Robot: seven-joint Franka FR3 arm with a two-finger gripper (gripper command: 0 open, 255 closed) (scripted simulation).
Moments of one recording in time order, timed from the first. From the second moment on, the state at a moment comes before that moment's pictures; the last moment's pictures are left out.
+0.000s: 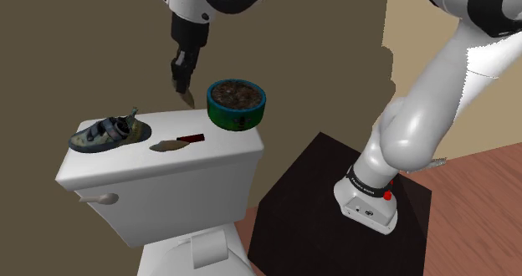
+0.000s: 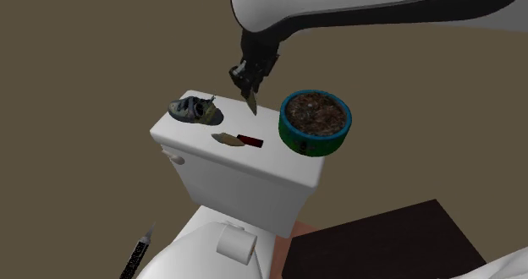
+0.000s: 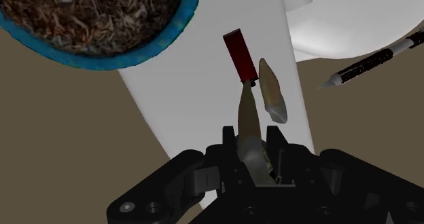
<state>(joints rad) 0.18 -0.08 0.33 -1.97 0.13 2.10 -0.16</state>
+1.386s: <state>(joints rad) 0.09 -0.33 0.13 -2.32 0.22 2.18 -0.51</state>
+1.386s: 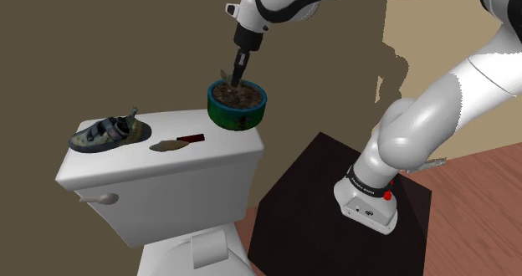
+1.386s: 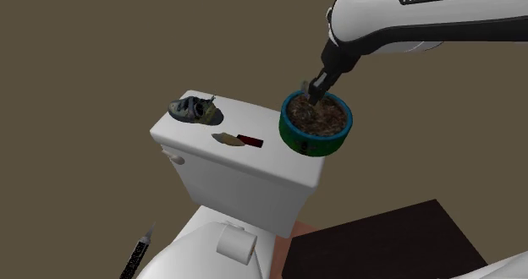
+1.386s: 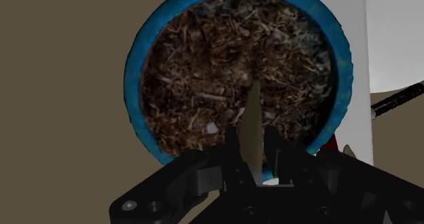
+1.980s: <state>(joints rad) 0.09 -0.31 0.13 -2.38 0.23 2.24 -0.53</state>
